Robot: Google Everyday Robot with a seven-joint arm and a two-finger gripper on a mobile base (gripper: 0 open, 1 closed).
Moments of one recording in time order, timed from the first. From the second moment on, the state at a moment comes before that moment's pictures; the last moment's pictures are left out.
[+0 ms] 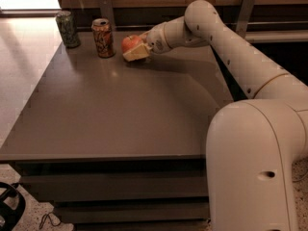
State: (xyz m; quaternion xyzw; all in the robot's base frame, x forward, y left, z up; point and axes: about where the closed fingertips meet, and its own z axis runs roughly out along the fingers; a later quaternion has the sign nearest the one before) arm 0.798 0.056 0.844 -0.51 0.68 0.28 0.45
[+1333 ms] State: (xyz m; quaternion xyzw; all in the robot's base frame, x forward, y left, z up) arm 0.806 0.065 0.828 -0.50 0.68 0.29 0.45
